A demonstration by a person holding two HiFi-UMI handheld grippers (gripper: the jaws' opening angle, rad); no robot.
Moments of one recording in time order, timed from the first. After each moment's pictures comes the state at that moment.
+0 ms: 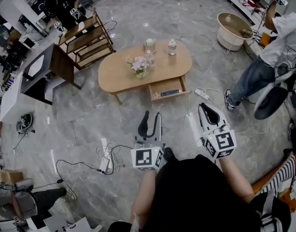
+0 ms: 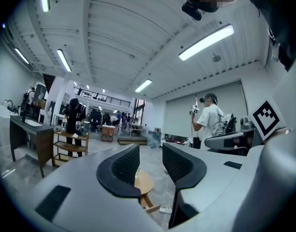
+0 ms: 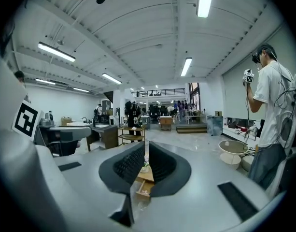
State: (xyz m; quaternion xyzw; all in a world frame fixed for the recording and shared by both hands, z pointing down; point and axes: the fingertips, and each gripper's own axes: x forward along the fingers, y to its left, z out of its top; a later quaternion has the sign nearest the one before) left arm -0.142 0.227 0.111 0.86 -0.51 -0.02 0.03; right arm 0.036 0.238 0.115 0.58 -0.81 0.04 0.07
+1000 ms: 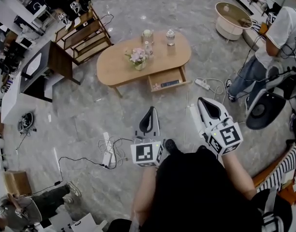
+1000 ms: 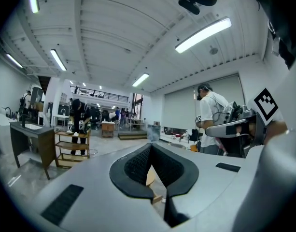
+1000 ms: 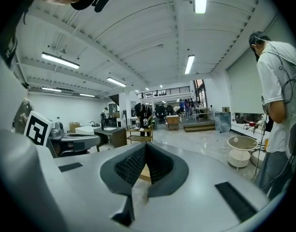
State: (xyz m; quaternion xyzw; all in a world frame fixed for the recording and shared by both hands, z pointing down) left arm -0.143 0.242 0.125 0.86 -0.50 0.03 0.03; right arm 0.021 0.259 0.109 0.55 -0.83 0.06 0.05
